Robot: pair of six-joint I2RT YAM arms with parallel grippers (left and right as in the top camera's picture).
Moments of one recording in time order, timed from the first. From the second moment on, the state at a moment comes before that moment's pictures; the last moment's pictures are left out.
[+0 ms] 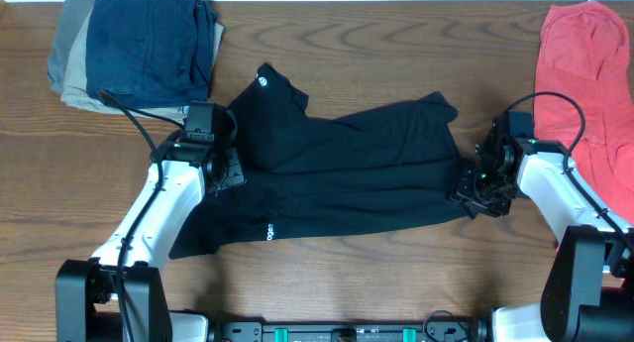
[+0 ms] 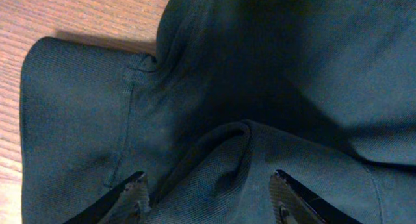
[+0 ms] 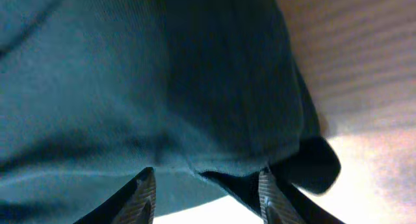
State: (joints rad) left arm -0.11 1.52 0.92 -0.69 -0.09 -0.38; right arm -0.07 1.62 0.90 -0.80 -0.21 0.32
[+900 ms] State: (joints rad) left arm -0.11 1.52 0.91 -0.69 -0.09 -0.38; right arm -0.07 1.63 0.84 -0.67 -0.20 0.33
